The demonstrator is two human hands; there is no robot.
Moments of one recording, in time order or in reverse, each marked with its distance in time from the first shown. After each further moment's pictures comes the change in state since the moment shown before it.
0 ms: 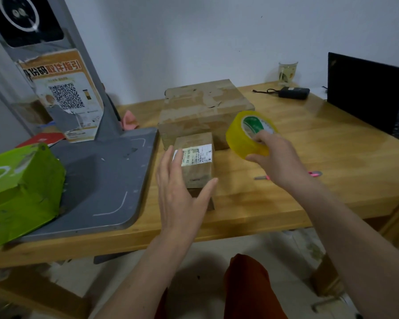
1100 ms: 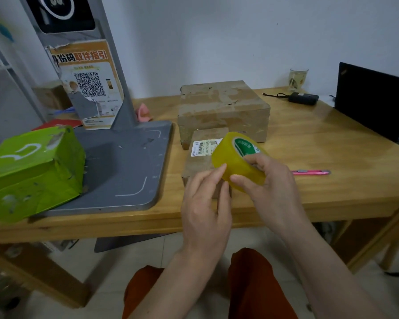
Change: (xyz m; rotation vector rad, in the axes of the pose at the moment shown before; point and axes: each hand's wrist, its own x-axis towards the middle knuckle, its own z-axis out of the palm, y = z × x) left_hand -0.051 0.009 -0.030 -0.256 0.201 0.275; right_hand -0.103 -0.096 0.009 0.309 0.042 0.028
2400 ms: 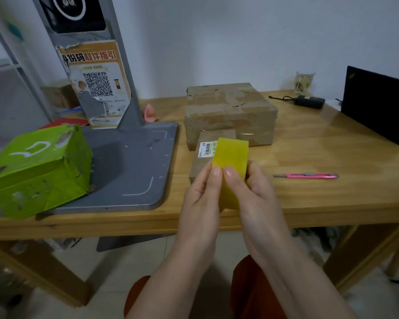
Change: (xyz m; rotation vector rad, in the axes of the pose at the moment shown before) left_hand 0.024 0.035 -0.038 -0.713 -0.265 -0.767; right_hand -0.028 -0.042 0.029 0.863 -0.130 0.180
